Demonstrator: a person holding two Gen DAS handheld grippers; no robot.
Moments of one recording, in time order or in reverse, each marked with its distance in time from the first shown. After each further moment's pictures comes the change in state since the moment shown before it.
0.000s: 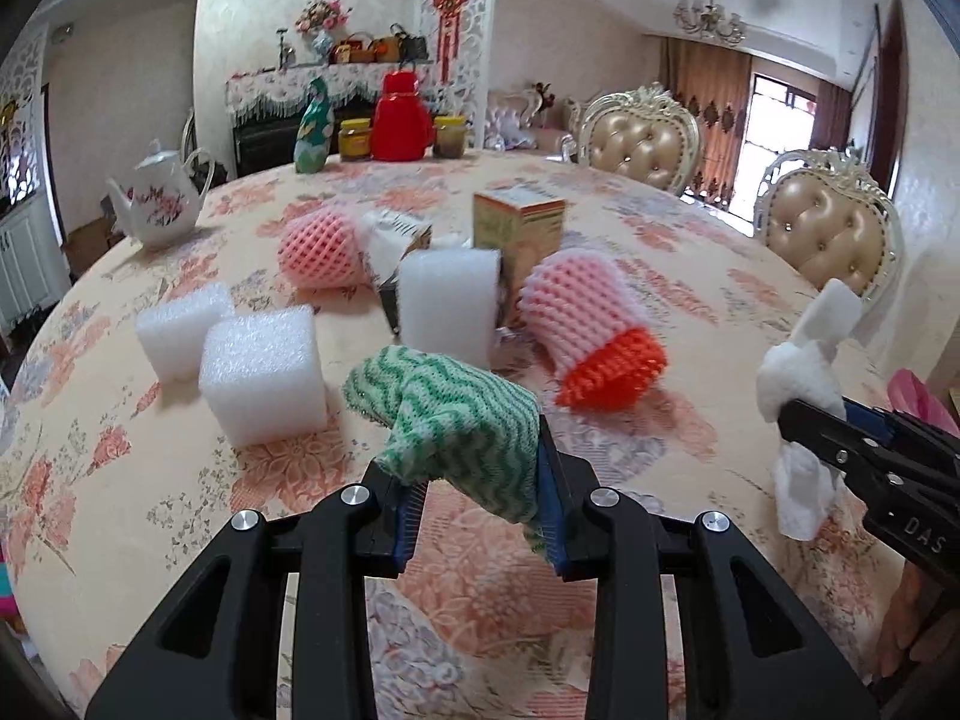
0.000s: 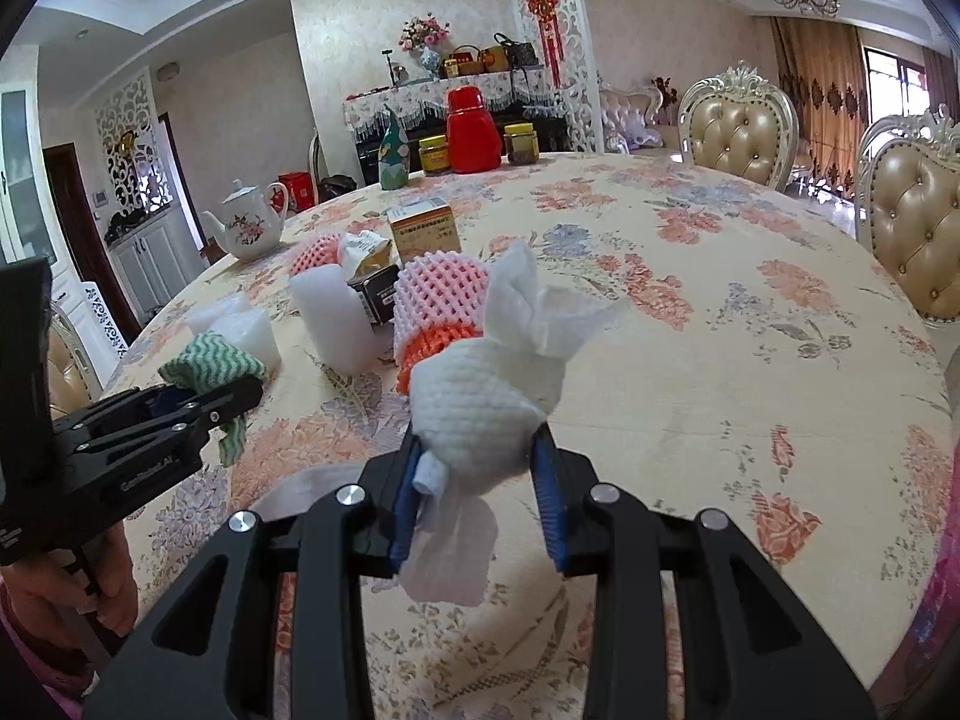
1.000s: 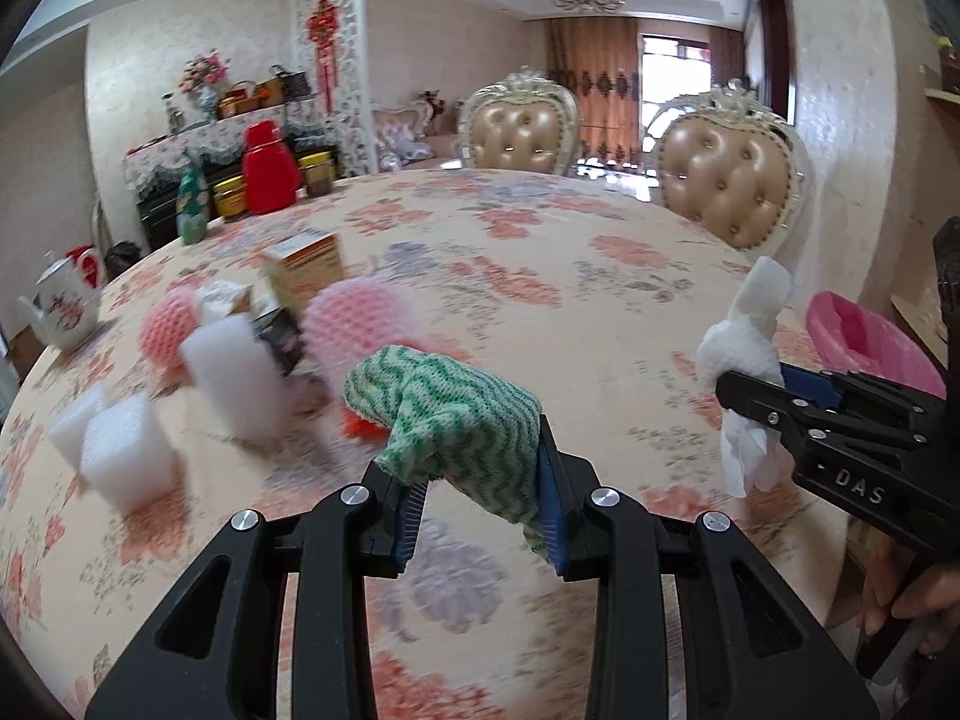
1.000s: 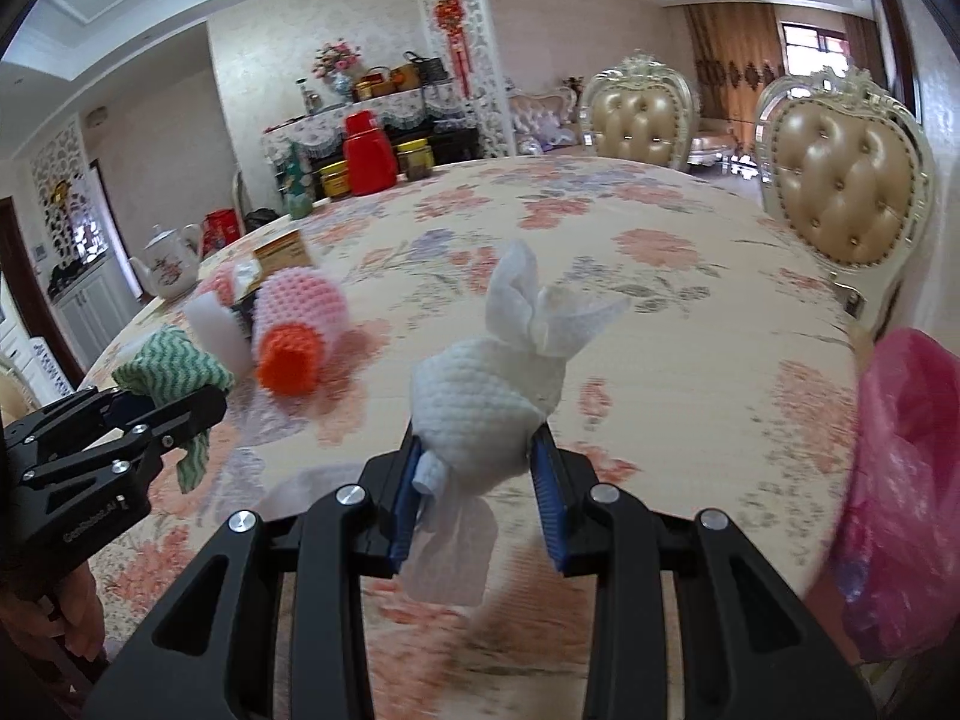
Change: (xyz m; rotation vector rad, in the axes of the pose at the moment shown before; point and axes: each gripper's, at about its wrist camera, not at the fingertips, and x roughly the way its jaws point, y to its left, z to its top) left arm 0.000 -0.114 0.002 0.238 -0.016 -0.151; right arm -0.042 -0.086 -0.028 0.136 -0.039 -0.157
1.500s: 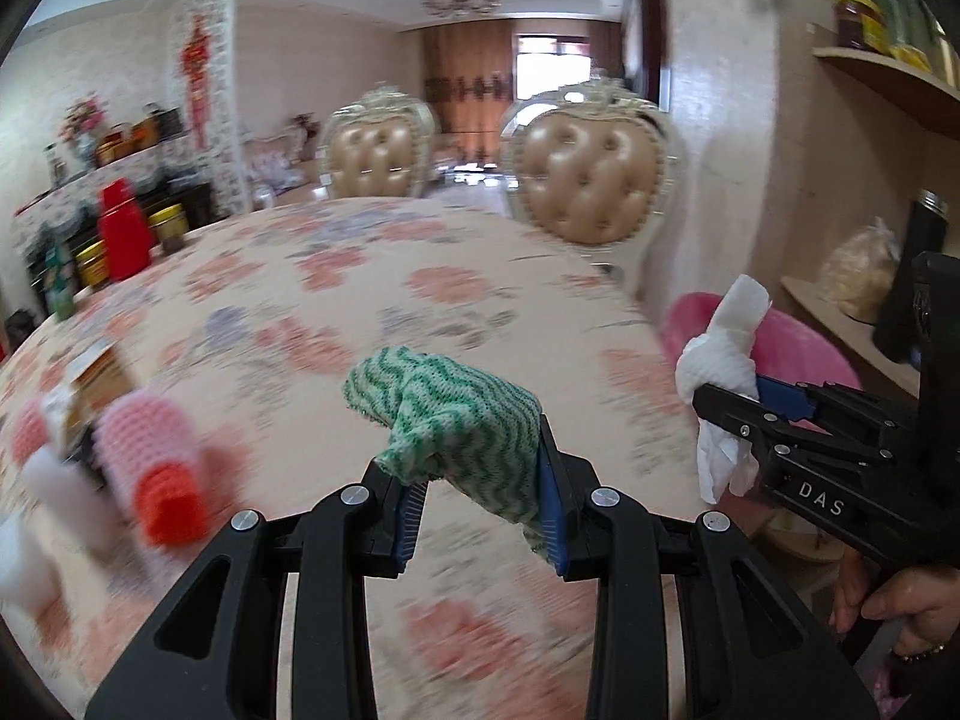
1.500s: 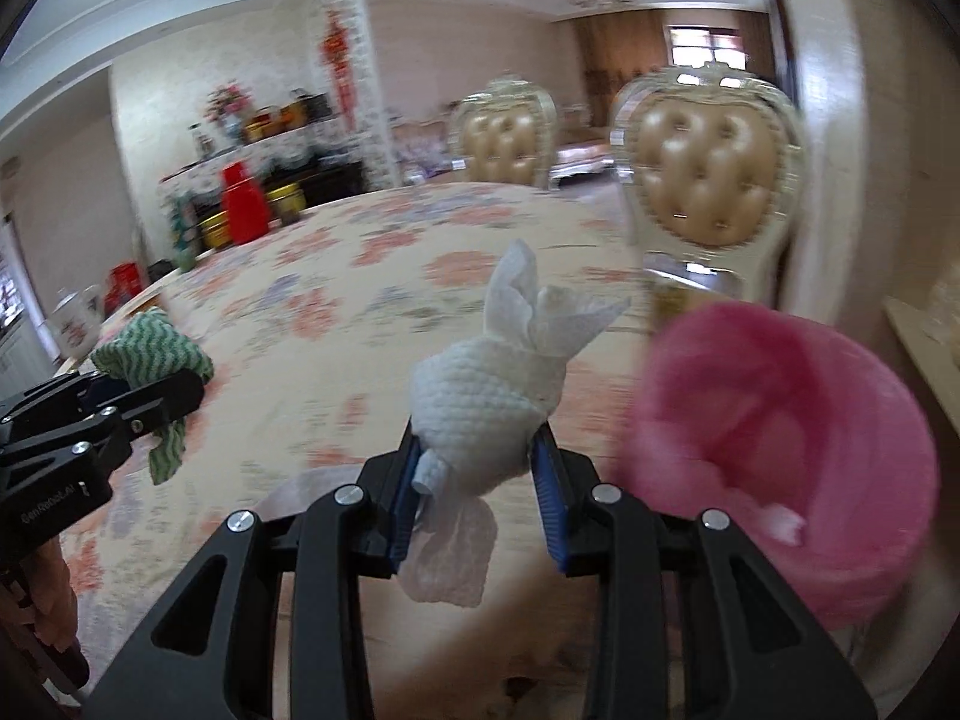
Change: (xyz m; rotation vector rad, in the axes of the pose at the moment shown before) left arm 0.027 -0.110 0.041 0.150 -0.024 -0.279; right arm -0.060 -0.107 -0.011 0.133 -0.075 -0.254
